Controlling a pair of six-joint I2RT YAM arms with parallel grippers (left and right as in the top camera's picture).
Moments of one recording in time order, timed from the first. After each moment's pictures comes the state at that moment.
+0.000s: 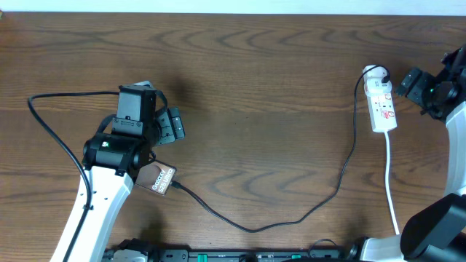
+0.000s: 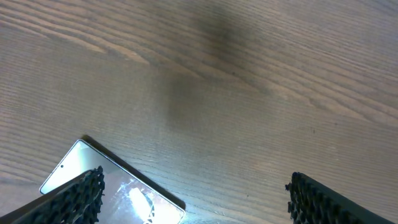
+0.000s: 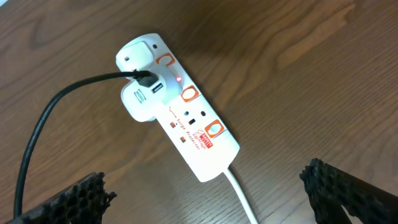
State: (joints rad) left arm -0.19 1.19 1.03 -0.81 -0.09 -0.40; right arm -0.39 1.62 1.41 -0.80 -0.04 0.23
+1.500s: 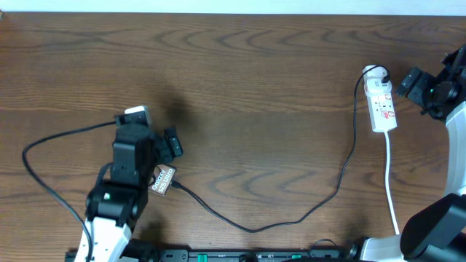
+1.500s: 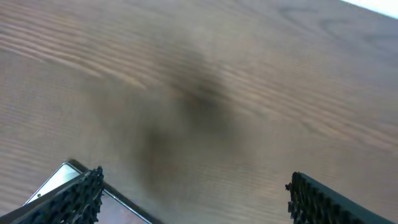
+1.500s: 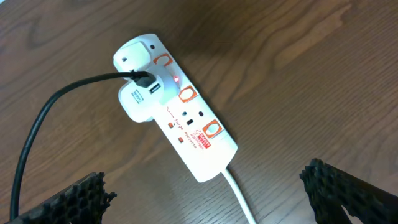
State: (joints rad) left arm -0.19 0.88 0.63 -0.44 -0.12 -0.39; right arm -0.39 1.62 1.41 -0.80 -0.03 0.23
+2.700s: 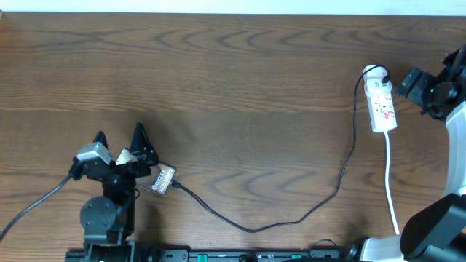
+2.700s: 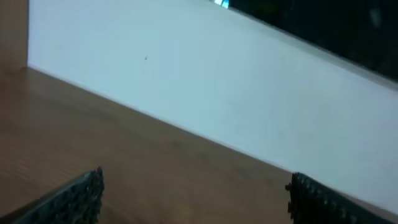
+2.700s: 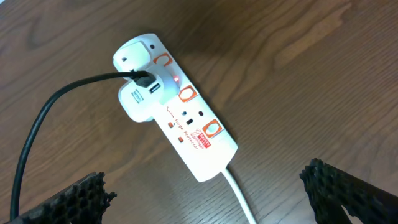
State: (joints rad) left arm -0.03 0.27 0.26 0.04 -0.10 -0.39; right arm -0.39 1.62 1.41 -0.80 -0.03 0.23
